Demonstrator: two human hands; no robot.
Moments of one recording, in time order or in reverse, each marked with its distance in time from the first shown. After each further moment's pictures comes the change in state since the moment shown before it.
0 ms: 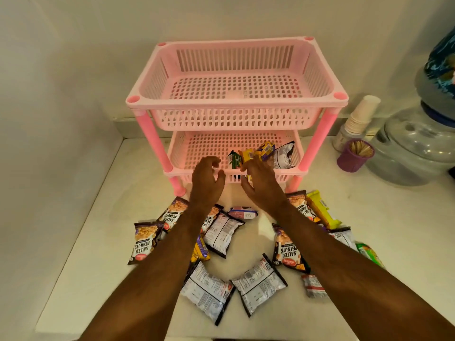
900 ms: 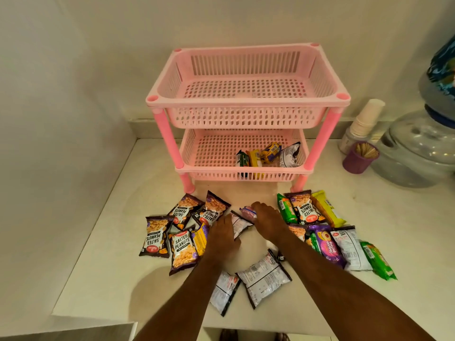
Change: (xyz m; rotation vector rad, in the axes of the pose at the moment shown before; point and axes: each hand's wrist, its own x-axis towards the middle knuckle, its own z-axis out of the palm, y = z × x) left_hand -0.146 -0.037 0.025 0.520 -0.541 -0.139; right_hand -0.088 -0.004 0.039 -0.160 -0.610 0.400
